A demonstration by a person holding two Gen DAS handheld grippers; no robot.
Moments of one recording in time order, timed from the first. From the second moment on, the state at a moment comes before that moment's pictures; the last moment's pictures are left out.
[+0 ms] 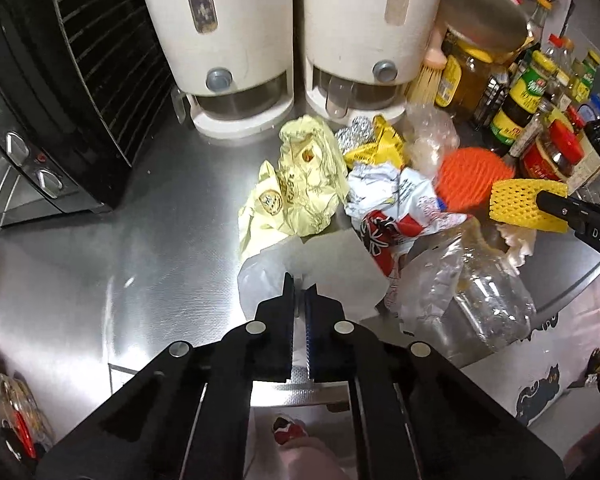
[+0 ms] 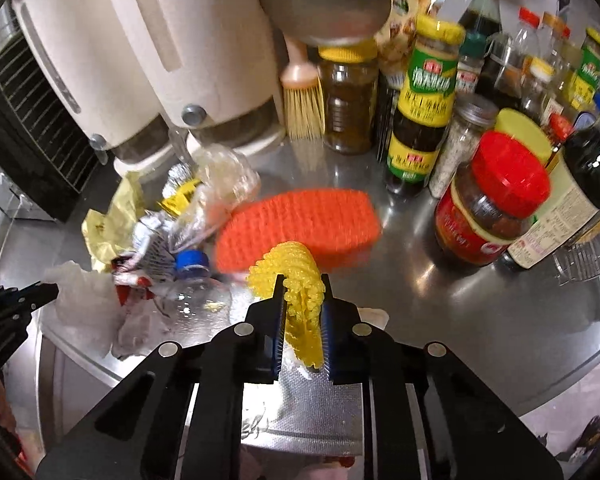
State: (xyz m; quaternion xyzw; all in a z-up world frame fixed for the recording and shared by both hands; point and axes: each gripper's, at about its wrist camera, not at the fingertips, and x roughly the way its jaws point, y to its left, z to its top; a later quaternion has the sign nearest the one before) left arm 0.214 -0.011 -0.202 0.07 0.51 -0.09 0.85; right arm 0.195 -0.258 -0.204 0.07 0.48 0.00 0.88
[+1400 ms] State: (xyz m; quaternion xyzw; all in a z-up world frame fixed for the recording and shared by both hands) left arm 0.016 -0.014 -0.262 0.05 0.55 -0.13 0.82; right arm -0.017 -0.223 -0.266 0.09 0.51 0.03 0.85
